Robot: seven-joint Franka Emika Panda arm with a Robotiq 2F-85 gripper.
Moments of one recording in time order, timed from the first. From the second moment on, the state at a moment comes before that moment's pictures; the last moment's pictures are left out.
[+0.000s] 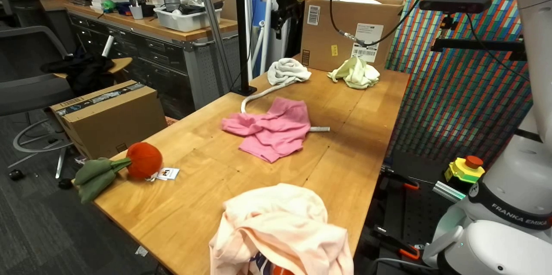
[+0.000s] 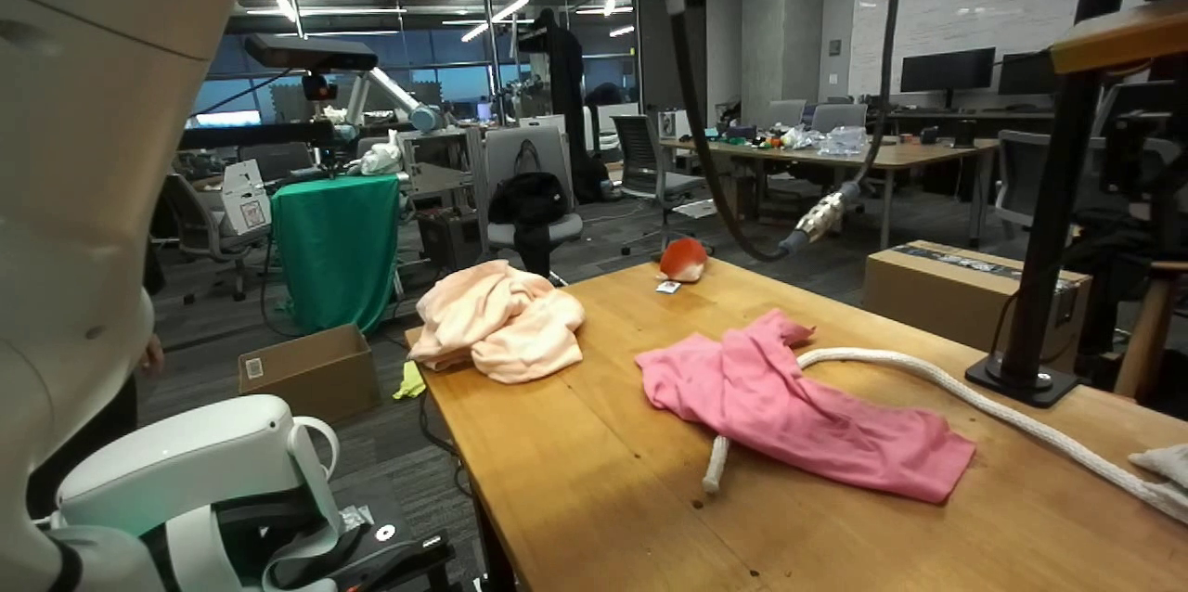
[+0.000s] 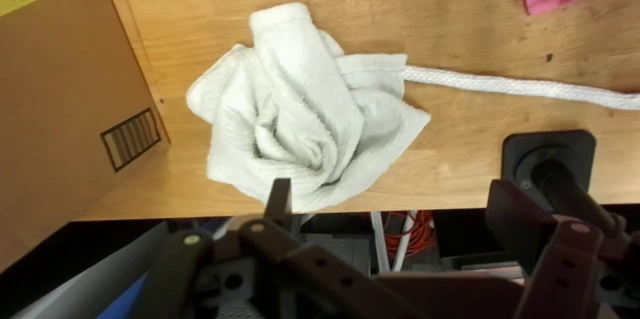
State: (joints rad) arm -0.26 0.57 -0.09 -1.20 -0.12 1.89 -0.14
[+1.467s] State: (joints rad) arm -0.11 0.29 -0.02 -1.82 0.13 1.98 -0.12
